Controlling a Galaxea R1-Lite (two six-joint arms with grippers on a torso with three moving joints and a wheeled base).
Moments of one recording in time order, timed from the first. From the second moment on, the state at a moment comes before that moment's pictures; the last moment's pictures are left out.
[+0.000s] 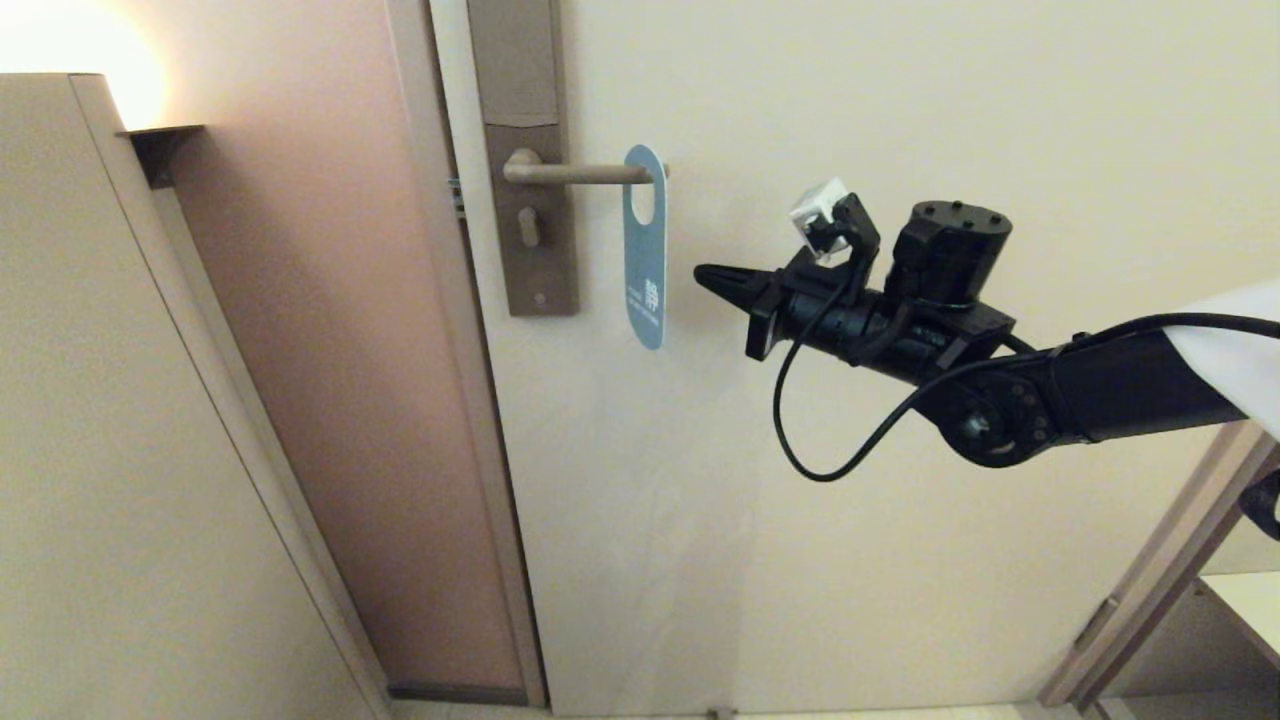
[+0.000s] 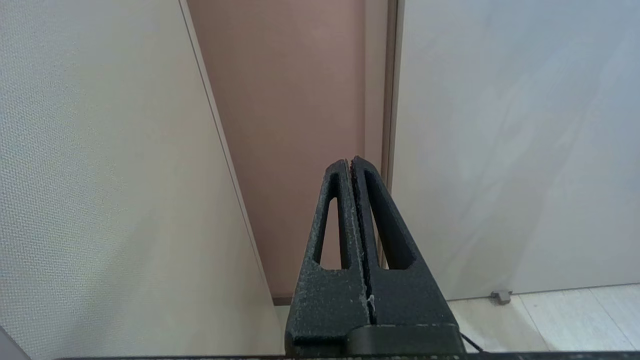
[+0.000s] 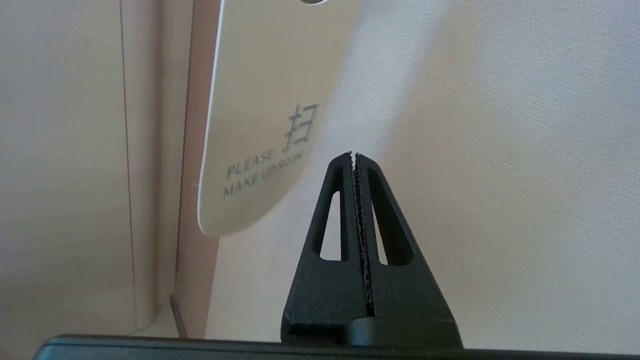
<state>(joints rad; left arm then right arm) 0.00 0.00 0.00 0.03 -0.03 0.04 0.42 2.09 -1.30 -0.90 0.53 -0.16</state>
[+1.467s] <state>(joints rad) 0.00 0.00 0.00 0.03 -0.03 0.04 0.63 2.24 -1.57 -0.90 0.41 -0.20</state>
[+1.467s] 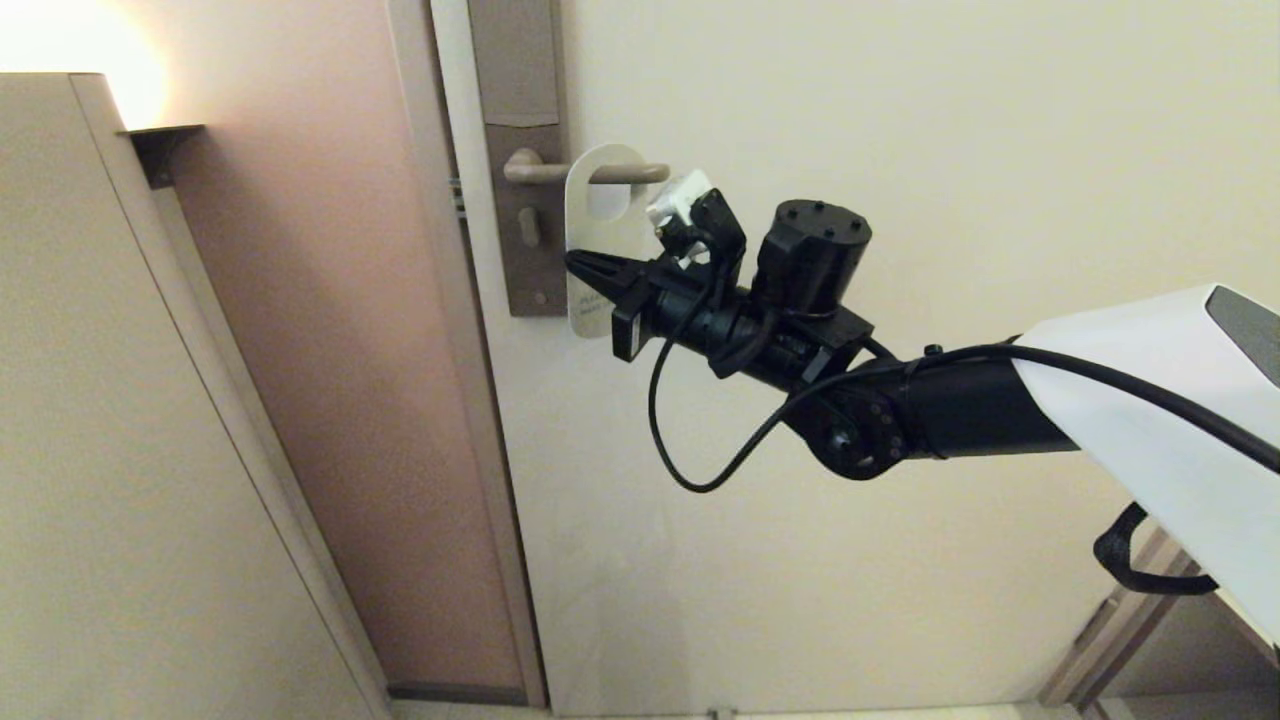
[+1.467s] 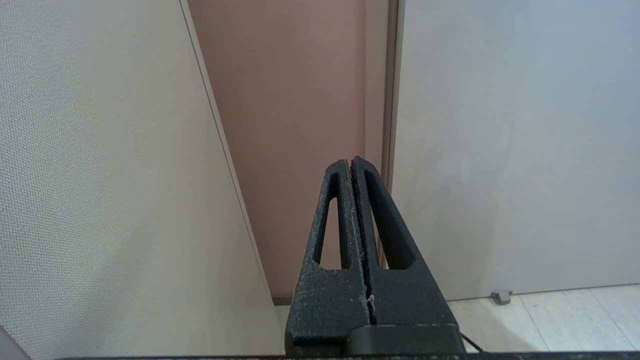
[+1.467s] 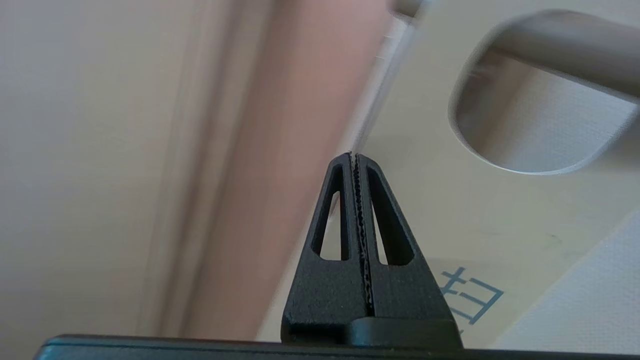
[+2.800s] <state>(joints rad) 0.00 0.00 0.00 0.03 -0.03 0.04 0.59 2.30 -1.63 -0.93 0.32 -0.22</state>
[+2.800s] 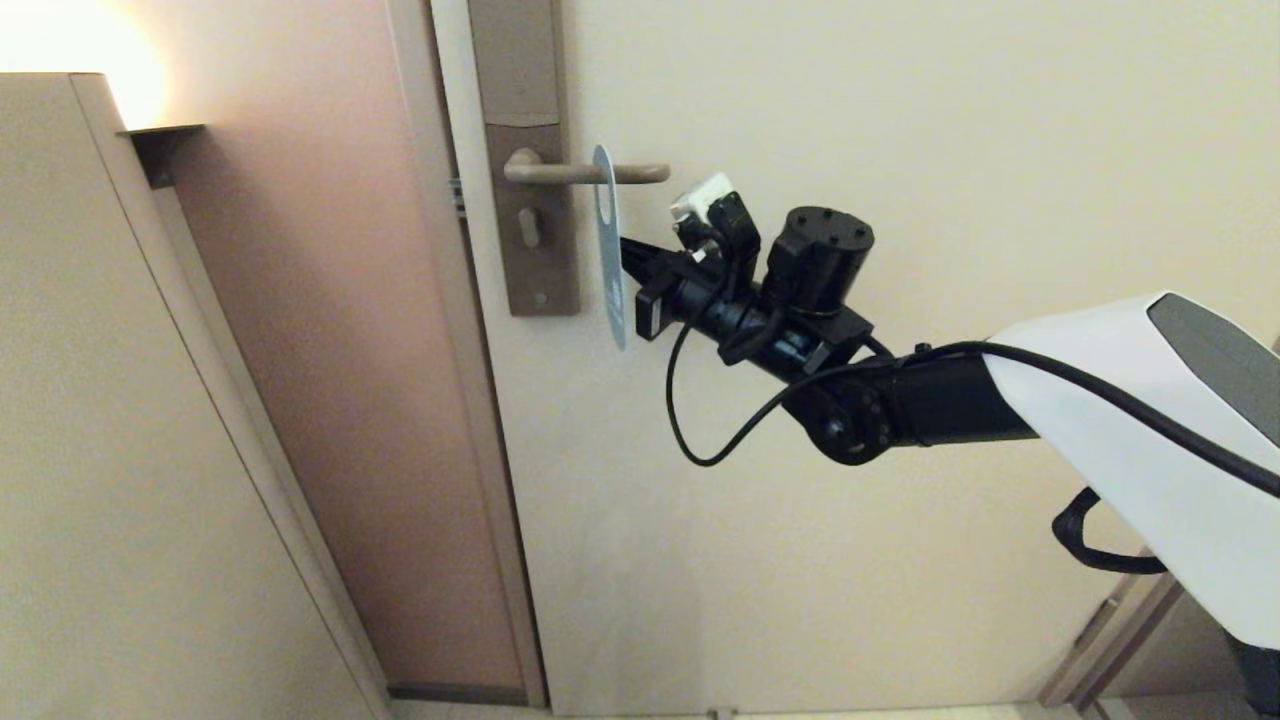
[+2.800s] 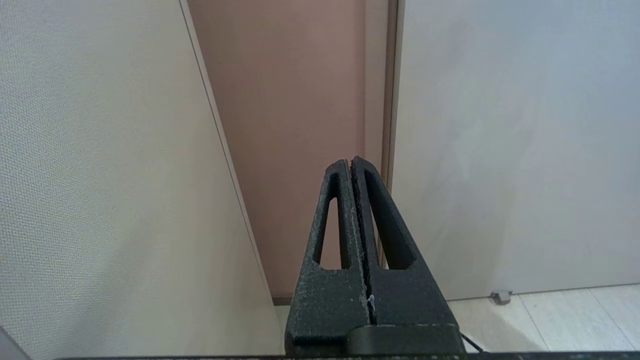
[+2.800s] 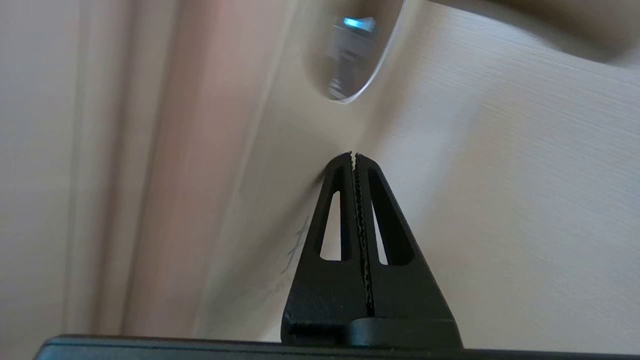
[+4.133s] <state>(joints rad) 0.00 0.00 0.00 0.03 -0.03 0.04 0.68 2.43 -1.82 -0.93 0.31 -0.22</state>
